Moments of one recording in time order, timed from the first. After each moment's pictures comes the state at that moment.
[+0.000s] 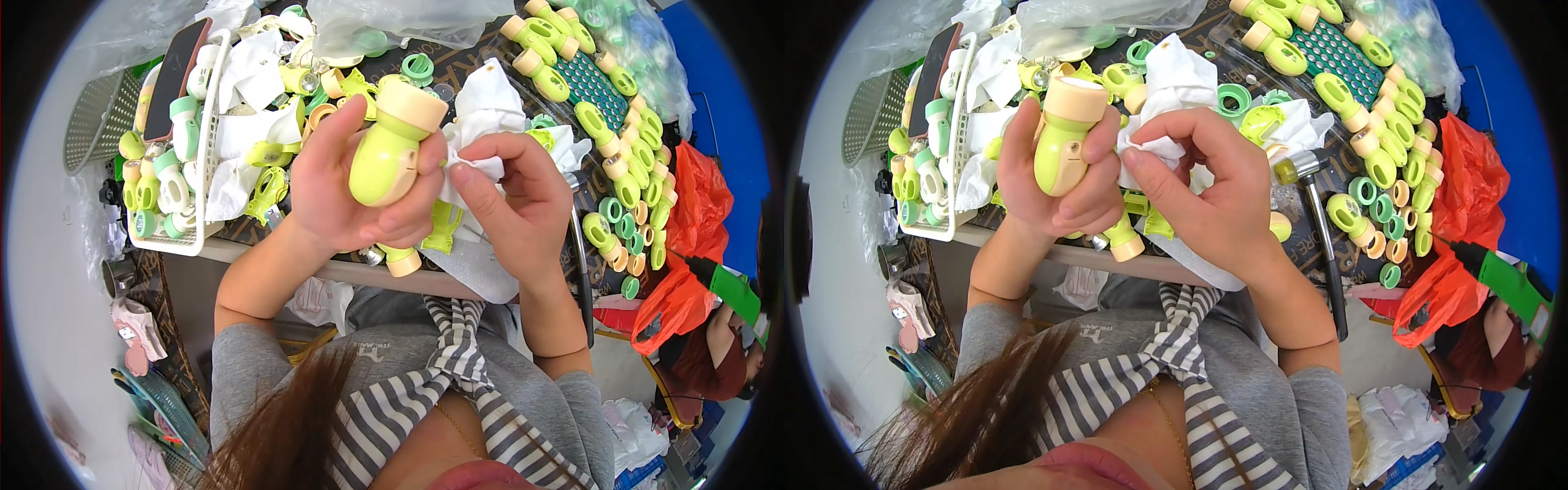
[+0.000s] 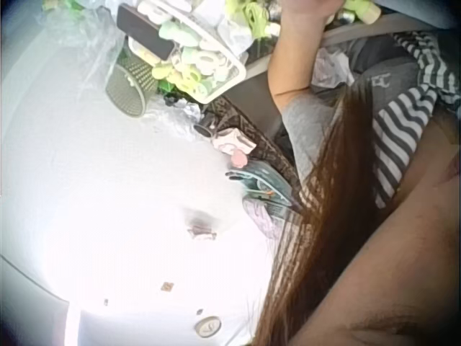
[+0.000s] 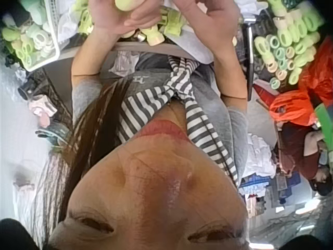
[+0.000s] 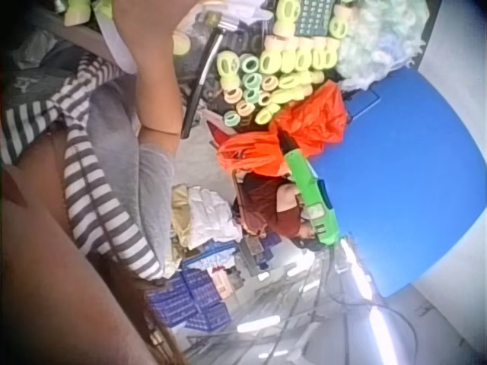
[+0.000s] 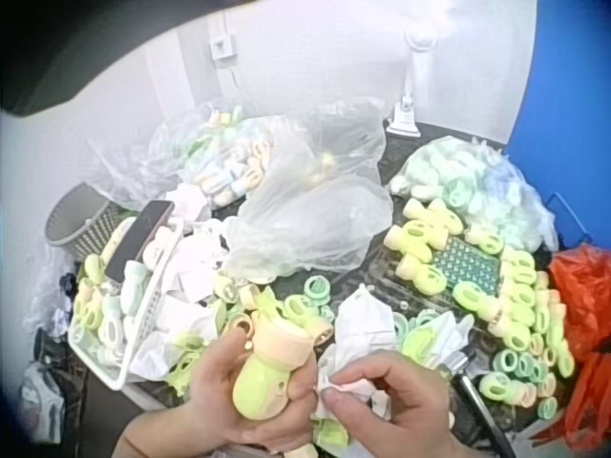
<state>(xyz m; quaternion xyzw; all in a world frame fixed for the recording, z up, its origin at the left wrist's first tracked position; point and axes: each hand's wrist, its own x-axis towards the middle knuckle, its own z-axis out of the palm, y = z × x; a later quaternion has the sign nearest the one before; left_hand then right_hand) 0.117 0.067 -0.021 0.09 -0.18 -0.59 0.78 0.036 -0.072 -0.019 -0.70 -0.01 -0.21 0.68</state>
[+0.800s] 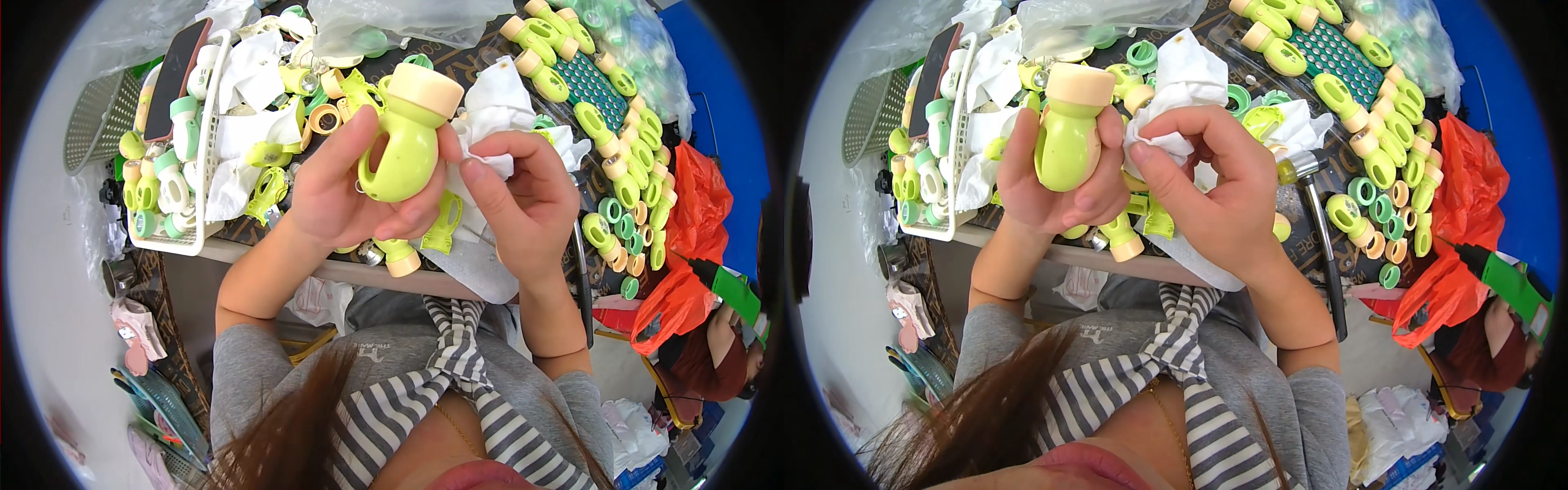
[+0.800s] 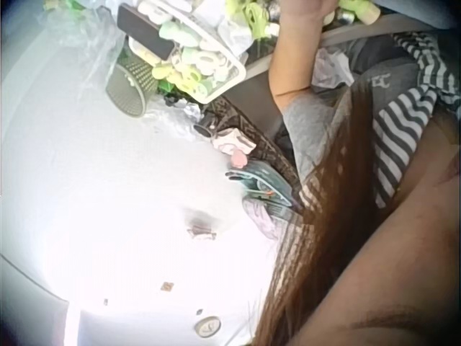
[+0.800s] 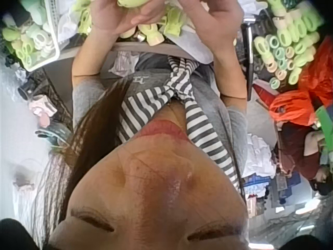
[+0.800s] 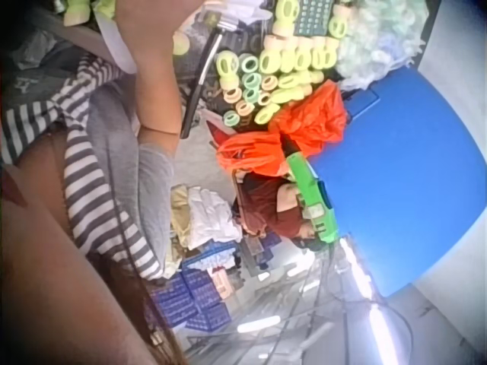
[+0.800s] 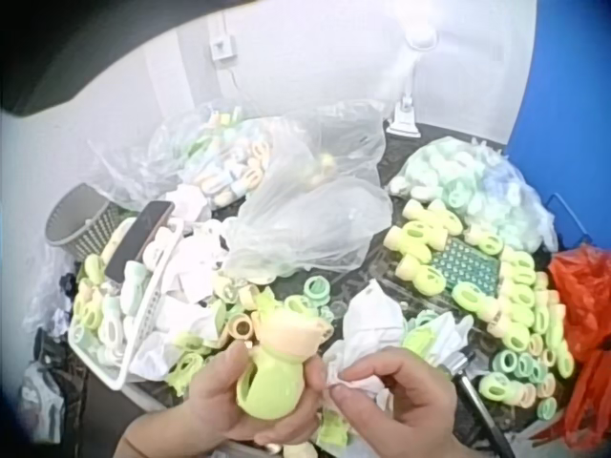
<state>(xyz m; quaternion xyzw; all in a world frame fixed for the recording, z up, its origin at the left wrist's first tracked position) 0.115 0.067 -0.017 0.20 -0.22 -0.52 0.80 0.035 -0.073 -0.018 -0.69 0.00 -0.24 0.69</state>
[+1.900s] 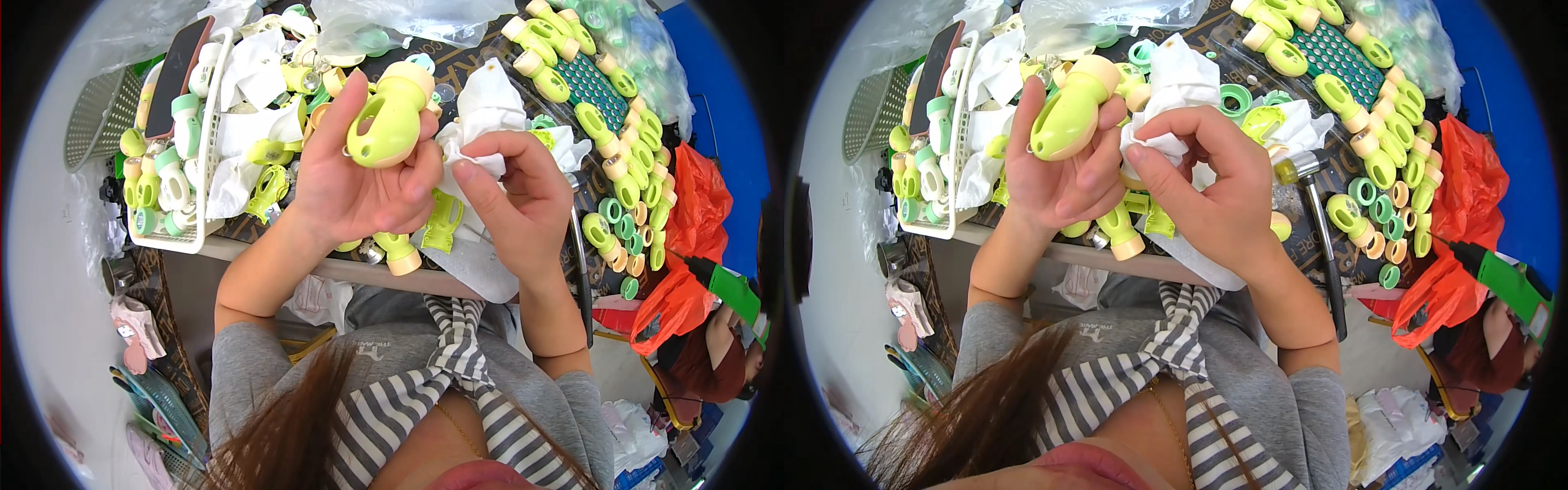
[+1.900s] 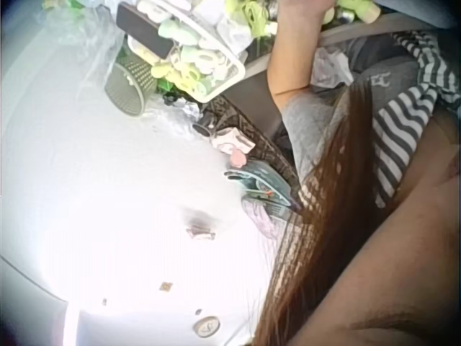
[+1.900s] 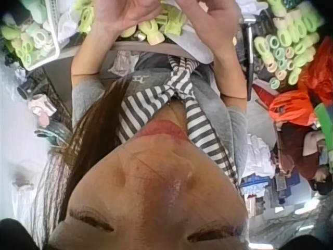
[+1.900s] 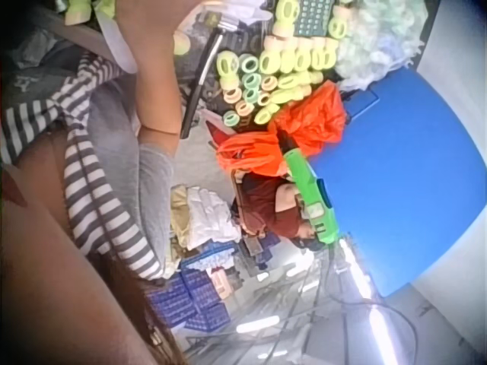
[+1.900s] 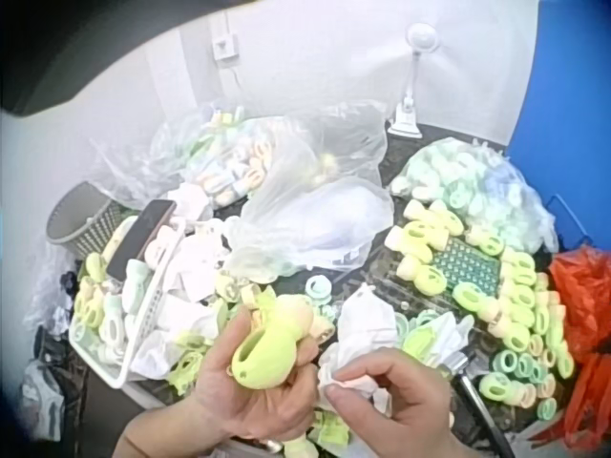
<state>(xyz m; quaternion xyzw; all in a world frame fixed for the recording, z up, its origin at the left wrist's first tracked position) 0.125 0.070 -0.023 0.10 -0.12 -0.58 0.80 0.037 -0.071 -0.021 -0.69 0.00 -0.21 0.69</state>
